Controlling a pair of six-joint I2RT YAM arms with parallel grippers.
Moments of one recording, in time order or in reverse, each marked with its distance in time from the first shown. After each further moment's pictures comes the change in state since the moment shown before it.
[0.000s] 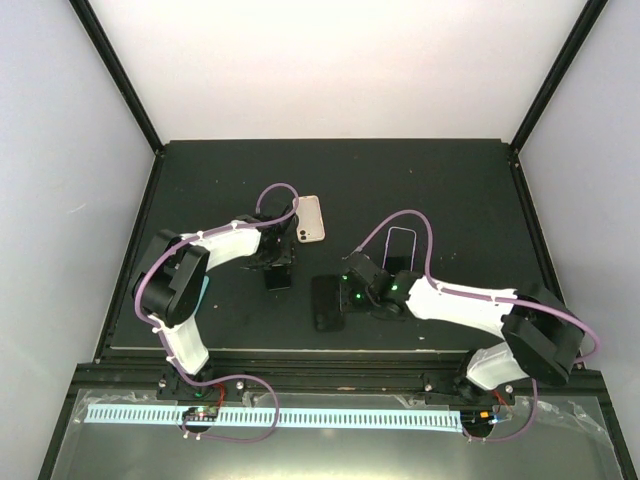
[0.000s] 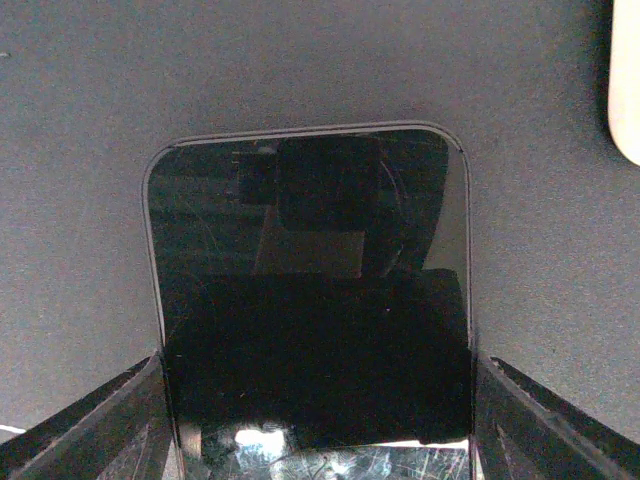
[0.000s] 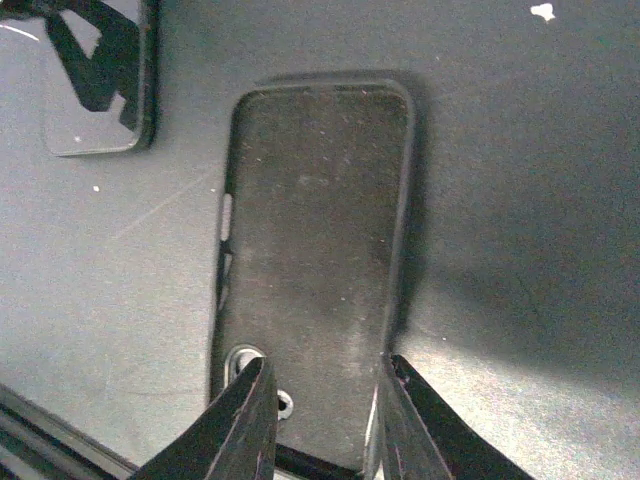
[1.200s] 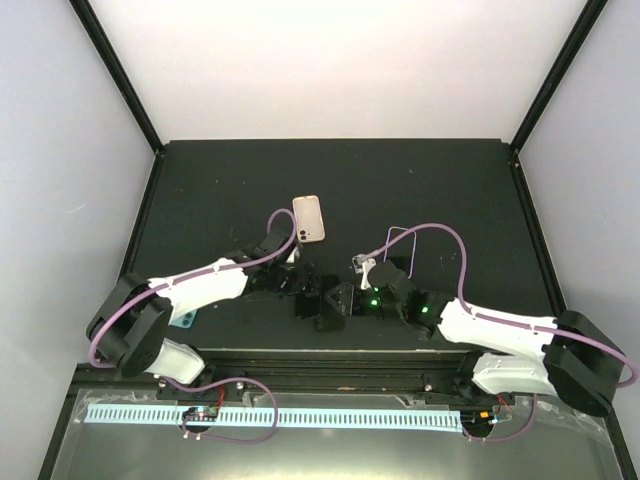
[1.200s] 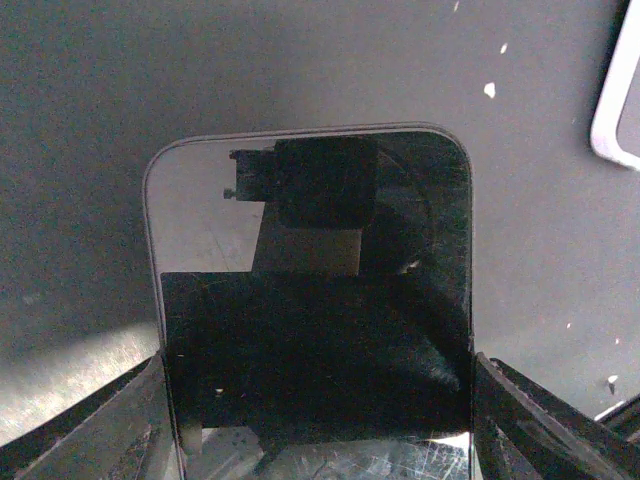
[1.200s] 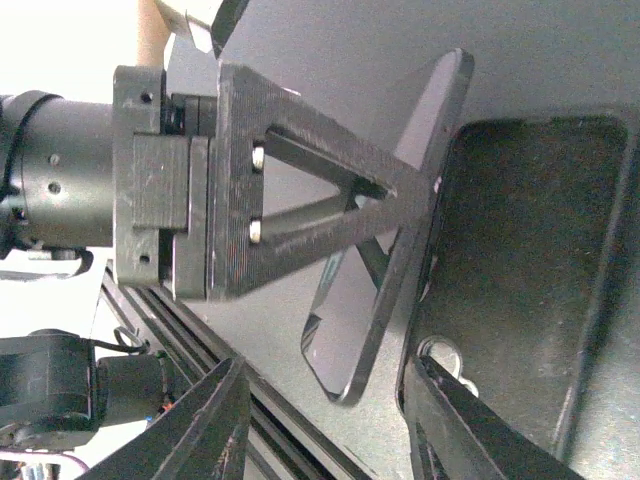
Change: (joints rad) left arm -0.174 -0.339 -0.282 0.213 0.372 -0.206; right arm 0.000 -0.281 -0.248 0.392 -0.159 0.069
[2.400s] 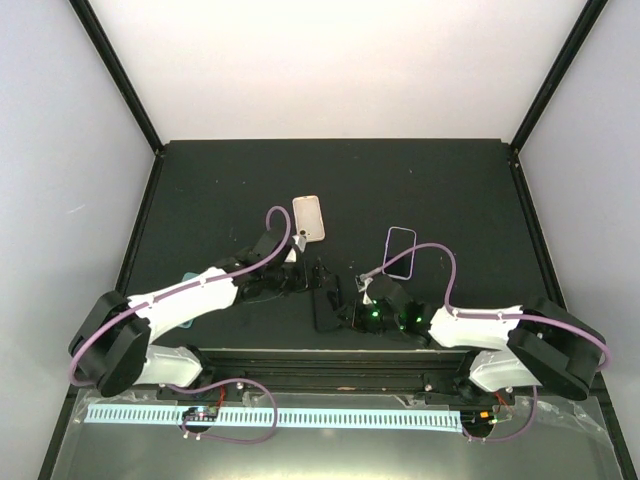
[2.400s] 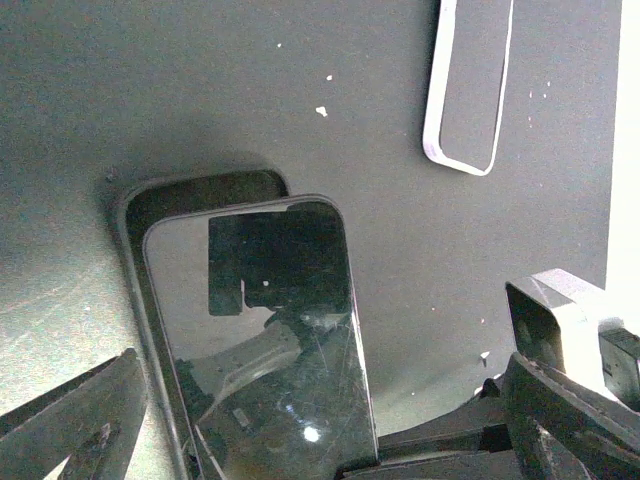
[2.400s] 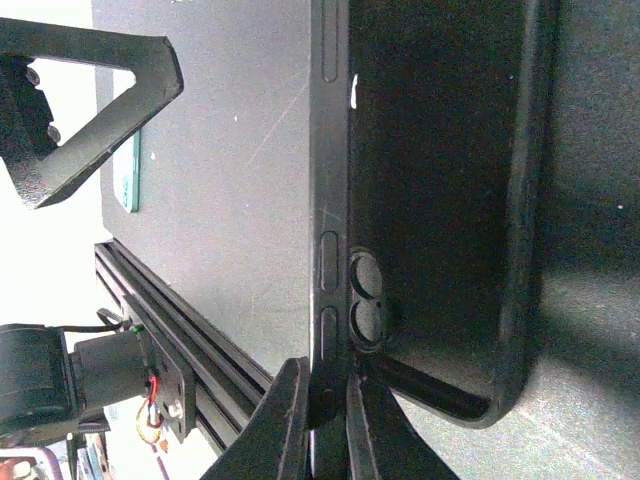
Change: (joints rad) left arm -0.054 -0.122 -0.049 0.121 0.058 -0.089; right arm 0.000 0.152 -0.151 0.219 -0.109 0.206
